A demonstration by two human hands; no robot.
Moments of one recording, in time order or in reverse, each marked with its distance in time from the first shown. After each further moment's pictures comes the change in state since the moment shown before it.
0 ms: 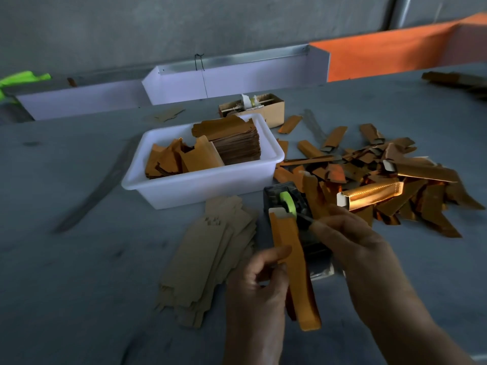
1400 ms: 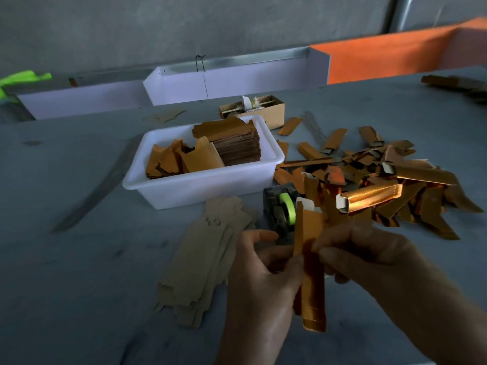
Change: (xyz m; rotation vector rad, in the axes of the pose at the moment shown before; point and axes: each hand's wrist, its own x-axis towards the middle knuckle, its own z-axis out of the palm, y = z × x) left_hand 0.000 0.024 -0.002 0.020 -0.141 0.092; right_hand -0.019 -0.033 -0.027 -0.260 -0.395 -0.149
